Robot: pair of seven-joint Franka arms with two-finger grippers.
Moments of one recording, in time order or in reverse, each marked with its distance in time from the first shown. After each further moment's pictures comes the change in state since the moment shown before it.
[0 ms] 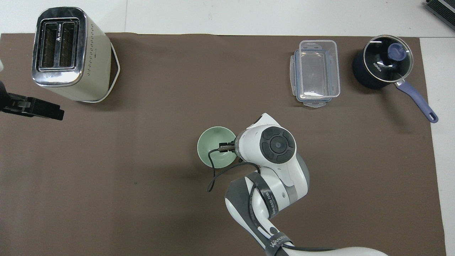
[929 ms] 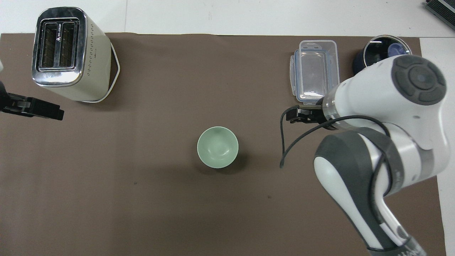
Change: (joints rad) left arm 0.000 0.000 0.000 0.000 0.000 0.000 0.000; right arm -0.292 -0.188 -0.018 0.259 -0.128 -0.566 -0.012
